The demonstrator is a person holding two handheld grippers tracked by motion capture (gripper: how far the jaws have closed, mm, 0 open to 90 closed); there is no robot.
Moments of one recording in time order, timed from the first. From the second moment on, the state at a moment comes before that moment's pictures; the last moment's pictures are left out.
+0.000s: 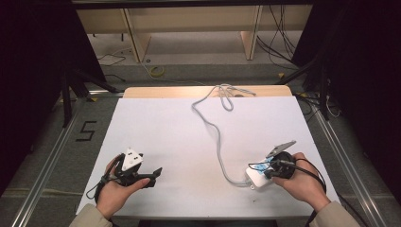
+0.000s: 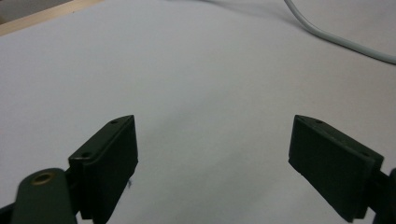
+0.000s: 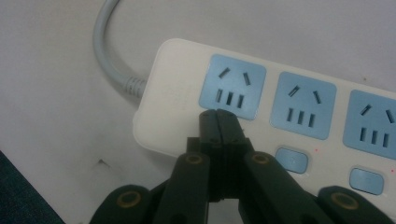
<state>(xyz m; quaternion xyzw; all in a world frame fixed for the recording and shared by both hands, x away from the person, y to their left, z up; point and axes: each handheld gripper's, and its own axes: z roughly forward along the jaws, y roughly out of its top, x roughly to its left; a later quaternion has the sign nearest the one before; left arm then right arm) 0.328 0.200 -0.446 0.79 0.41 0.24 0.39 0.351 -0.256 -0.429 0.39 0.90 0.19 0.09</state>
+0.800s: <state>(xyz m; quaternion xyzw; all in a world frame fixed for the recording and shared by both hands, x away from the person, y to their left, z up) 0.328 0.200 -0.446 0.79 0.41 0.24 0.39 0.353 -0.251 -0.429 0.39 0.90 0.19 0.09</state>
